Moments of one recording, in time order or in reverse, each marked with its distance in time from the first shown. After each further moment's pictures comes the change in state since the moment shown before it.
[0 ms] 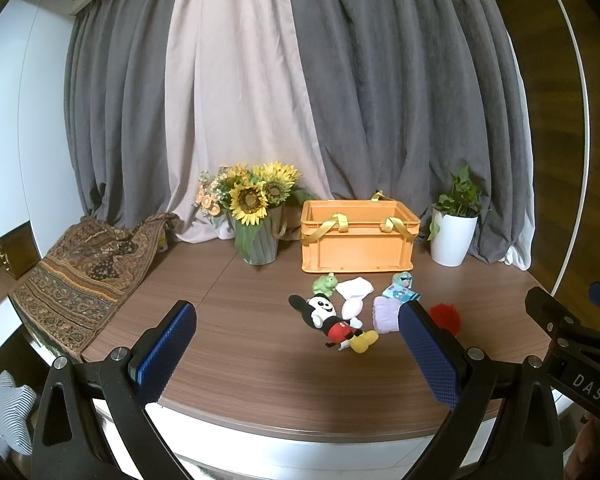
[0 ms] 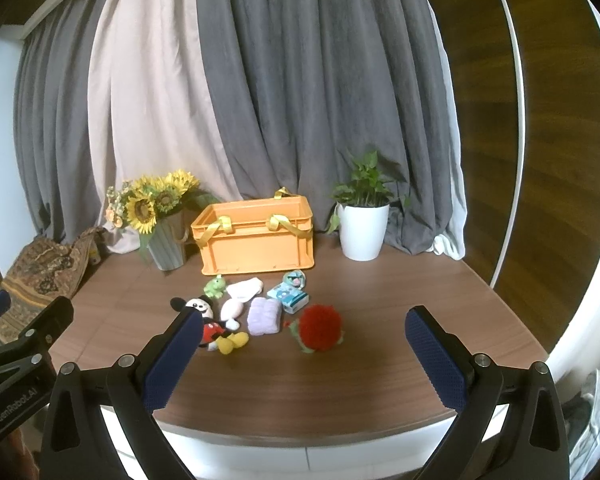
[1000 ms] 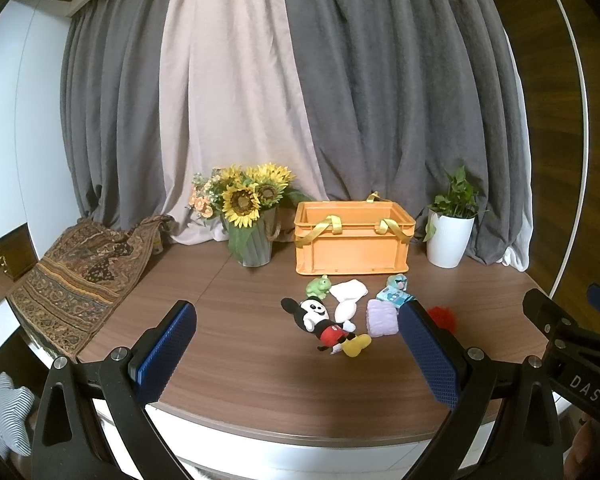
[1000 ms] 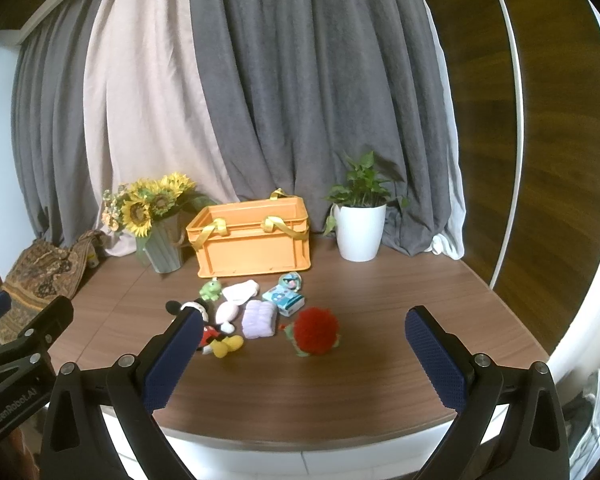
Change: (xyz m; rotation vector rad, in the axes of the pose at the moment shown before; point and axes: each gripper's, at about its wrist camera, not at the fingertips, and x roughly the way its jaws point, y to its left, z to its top) left arm -0.001 -0.012 0.007 0.004 0.001 -0.006; right arm 0.002 -0.006 0.002 0.007 -0.001 0.000
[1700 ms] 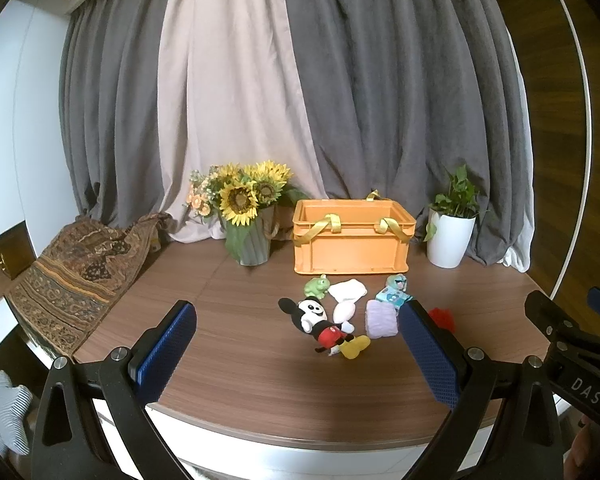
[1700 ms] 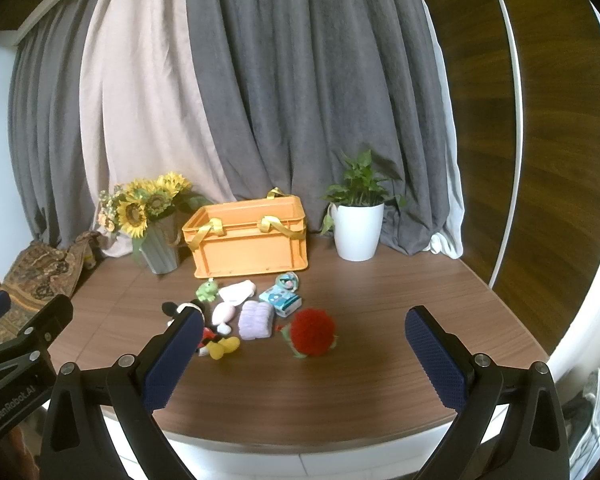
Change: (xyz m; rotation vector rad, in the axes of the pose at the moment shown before) left arm 0.020 -0.009 0.003 -0.010 0.013 -0.001; right arm 0.006 -0.005 -0.001 0.007 0.002 -0.002
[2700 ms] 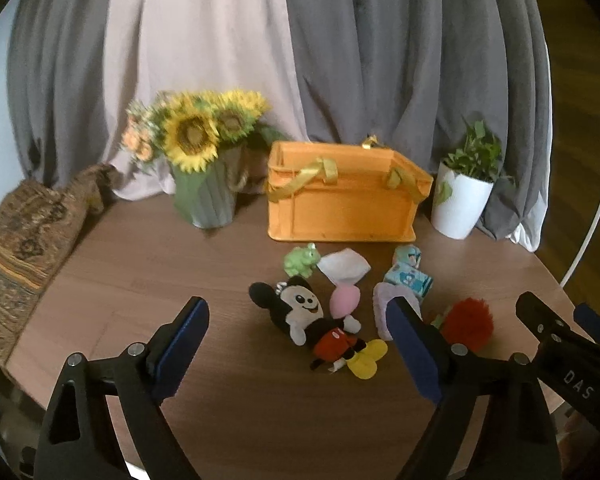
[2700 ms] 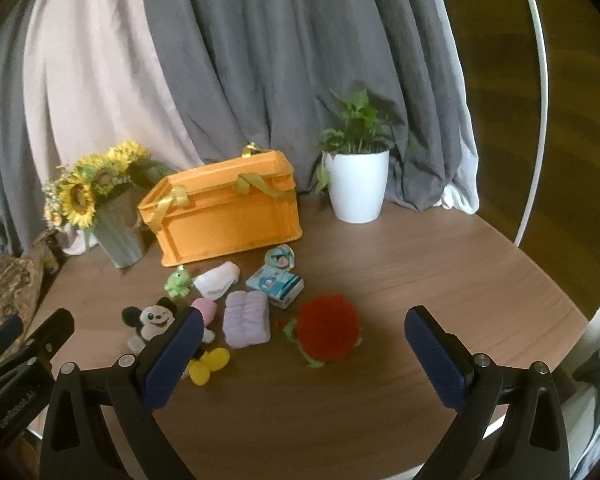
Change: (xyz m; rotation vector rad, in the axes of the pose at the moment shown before) left arm 0.177 0.025 -0.021 -0.019 0.185 -0.156; right arm 0.146 0.026 -0.020 0.110 0.143 -0.102
